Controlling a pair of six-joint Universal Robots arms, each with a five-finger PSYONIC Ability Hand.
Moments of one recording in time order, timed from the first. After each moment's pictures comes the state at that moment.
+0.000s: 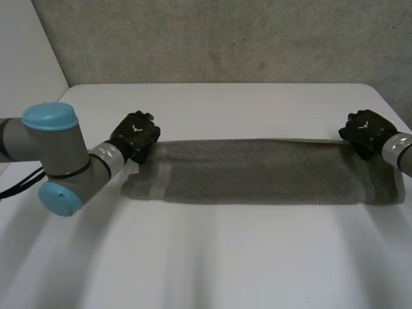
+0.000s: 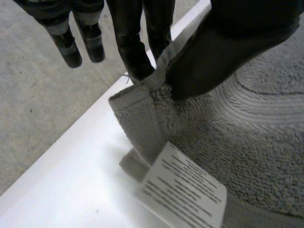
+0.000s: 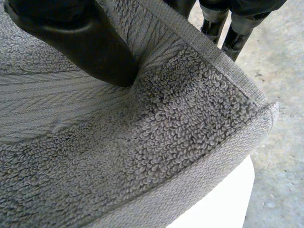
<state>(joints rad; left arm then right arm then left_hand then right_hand) 4.41 -2.34 -1.20 3.28 -1.24 3.65 1.52 -0.75 1.02 0.13 1.13 2.16 1.31 1.35 0.22 0.23 1.18 1.29 1.33 0.22 0.25 1.18</state>
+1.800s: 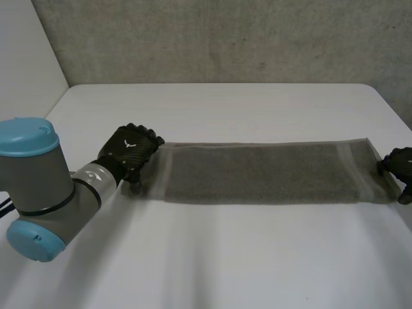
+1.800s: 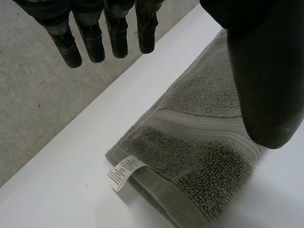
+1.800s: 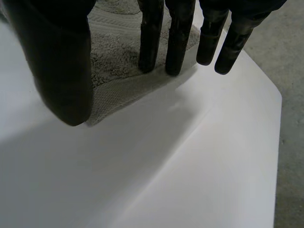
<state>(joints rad) 4.36 -2.00 -1.61 3.33 -1.35 3.61 1.21 -0.93 1.45 0.07 0.95 2.21 0.29 0.26 0.22 0.23 0.06 0.57 0.58 0.22 0.25 0.41</state>
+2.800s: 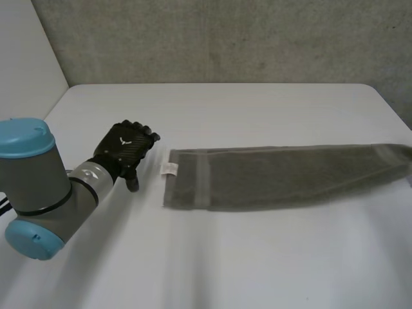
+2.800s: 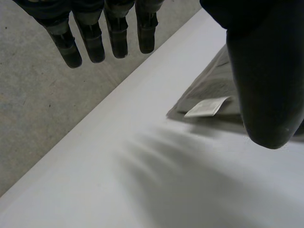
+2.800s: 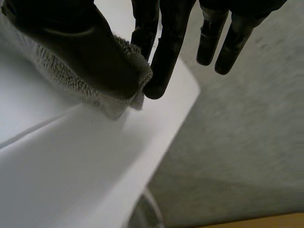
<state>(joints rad) 4.38 -2.00 -1.62 3.37 -1.35 3.61 1.13 -0.98 1.25 0.08 0.96 2.23 0.29 0.26 0.22 0.23 0.06 1.27 1.28 0.22 0.25 1.14</state>
